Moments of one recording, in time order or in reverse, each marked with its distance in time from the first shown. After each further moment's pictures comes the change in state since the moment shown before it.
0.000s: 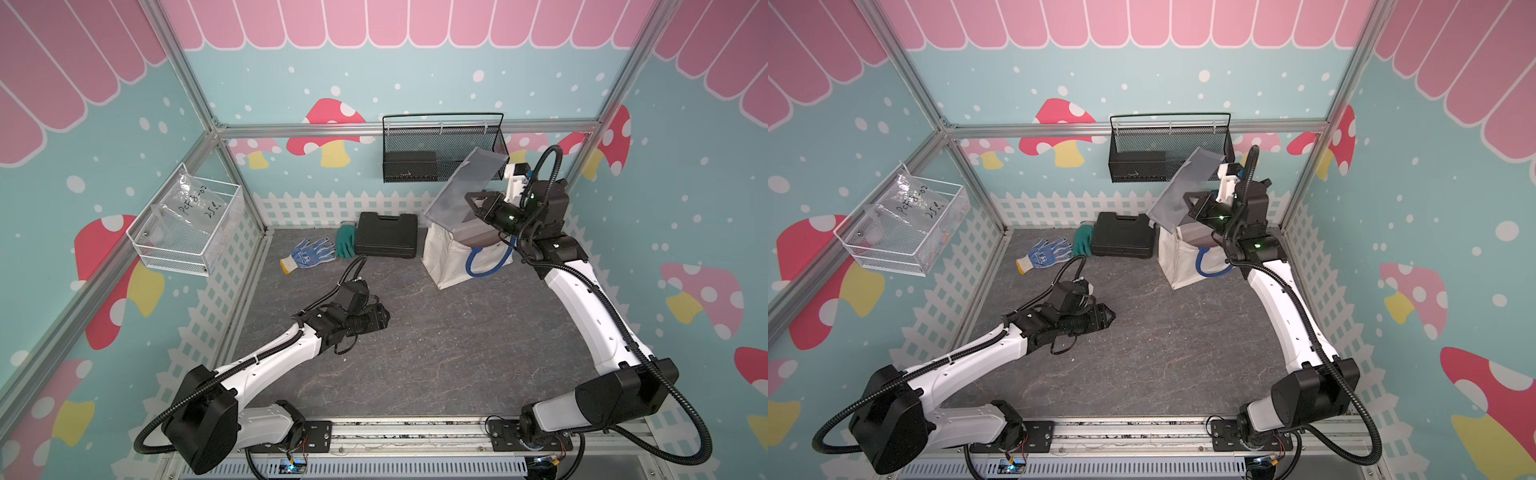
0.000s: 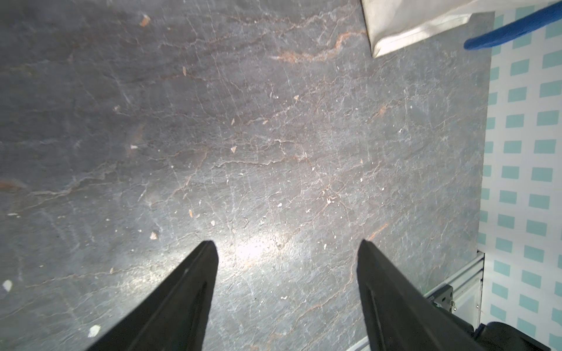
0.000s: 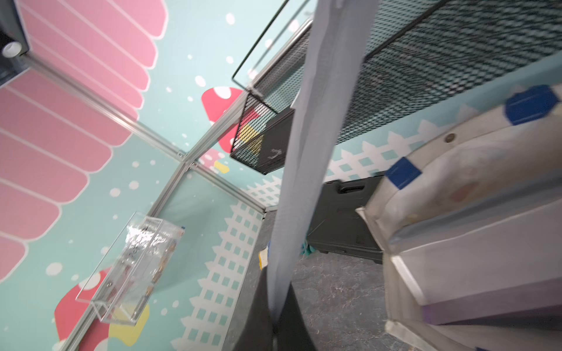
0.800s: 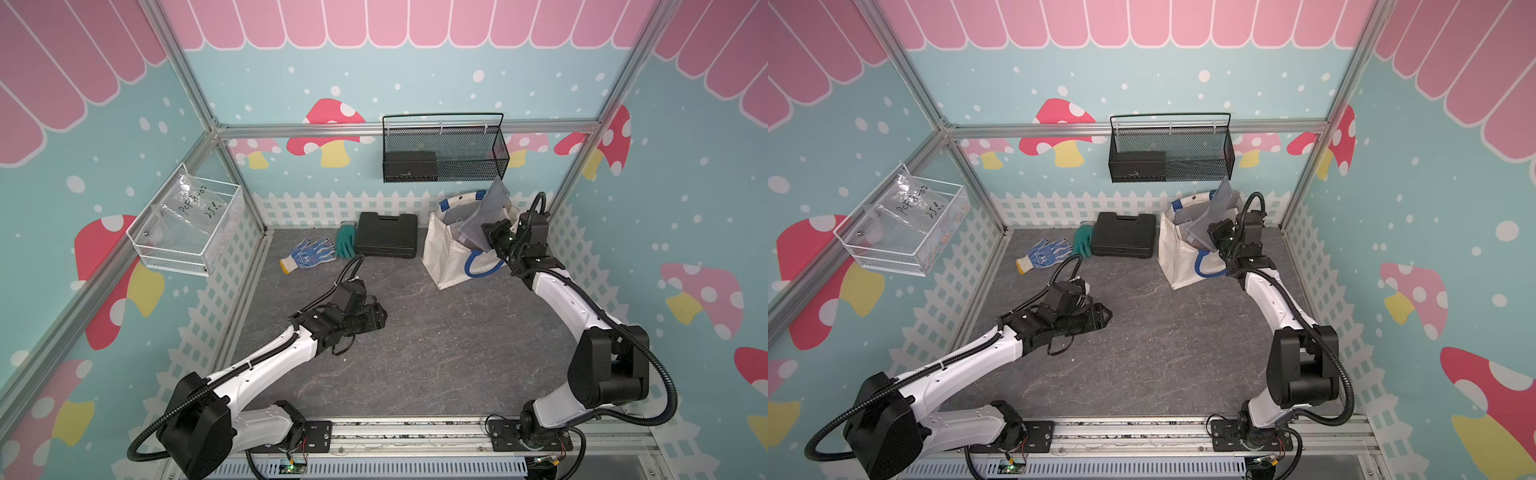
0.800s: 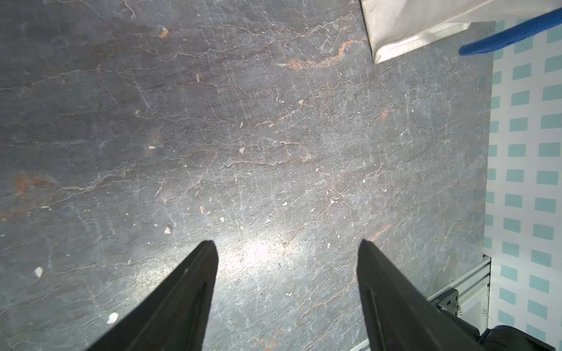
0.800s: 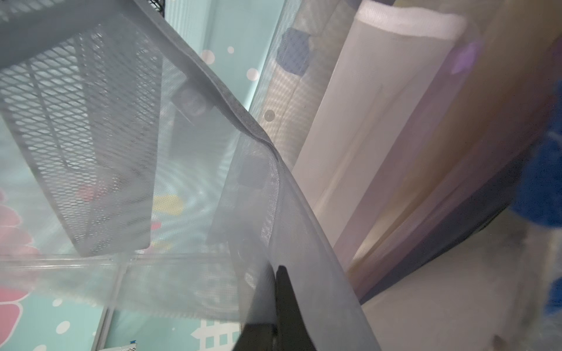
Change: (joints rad) left arm 0.000 -0.027 0.003 -0.029 -0.022 0.007; right arm -0.073 0.092 -0.345 0.282 0.147 0.335
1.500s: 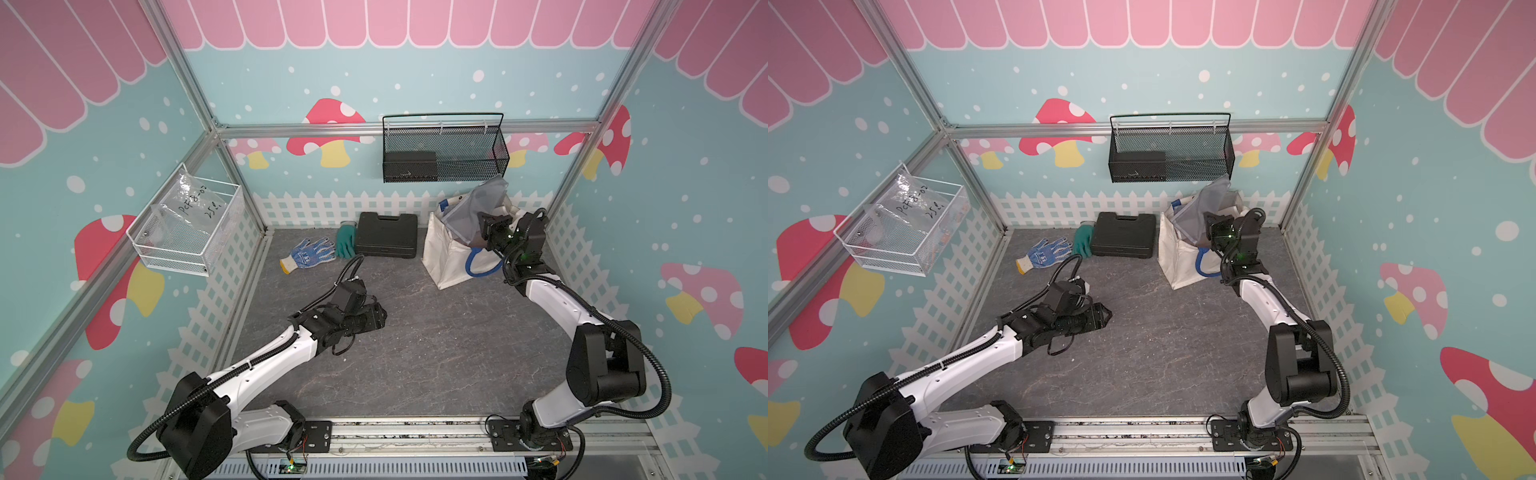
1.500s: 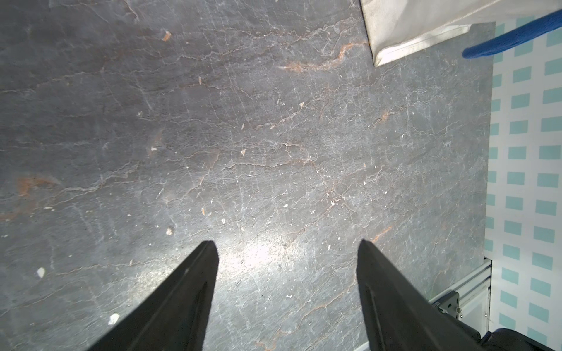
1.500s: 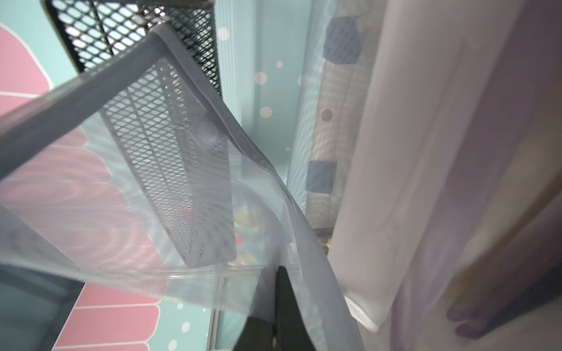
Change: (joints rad) left arm 0.000 -0.007 -0.004 0.005 -0.008 -0.005; right arm 0.027 0.012 -0.132 0.351 0.015 0.358
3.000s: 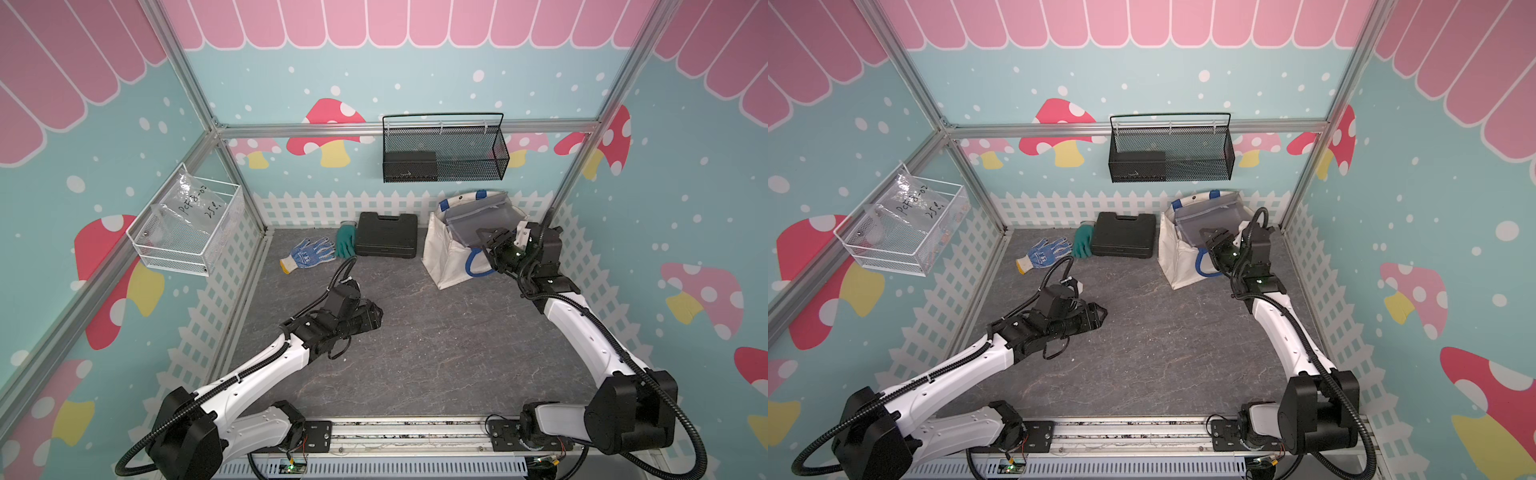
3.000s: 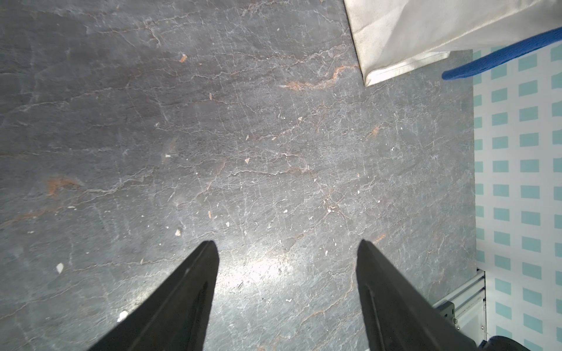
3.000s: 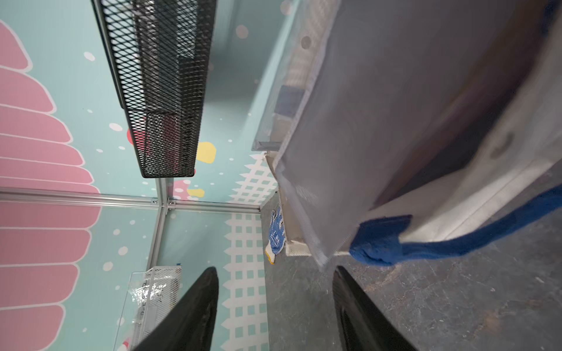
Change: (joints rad) left arm 0.001 -0.082 -0.043 0.024 -0.039 -0.014; right arm -0.025 -0.201 0.137 -0.536 -0.185 -0.441
